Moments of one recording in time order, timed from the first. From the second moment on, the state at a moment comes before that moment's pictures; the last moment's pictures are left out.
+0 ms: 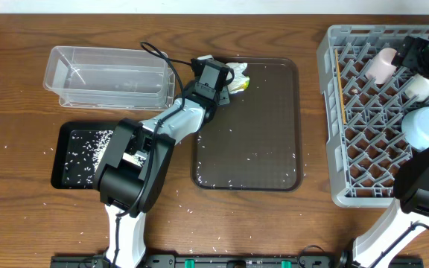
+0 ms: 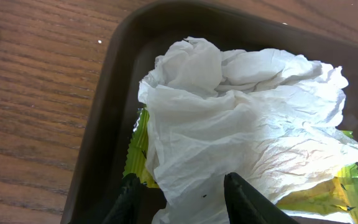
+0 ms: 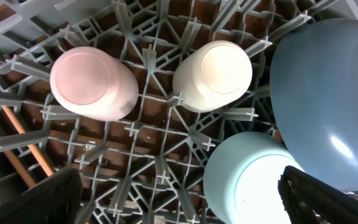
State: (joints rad) left arm -0.45 2.08 1.30 -0.08 -0.19 -0.58; right arm -0.30 2.02 1.99 -1.09 0.23 0.22
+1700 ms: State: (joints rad) left arm -0.27 1.68 1.29 -0.20 -0.56 -0.53; right arm -0.30 2.02 1.99 -1.09 0.23 0.22
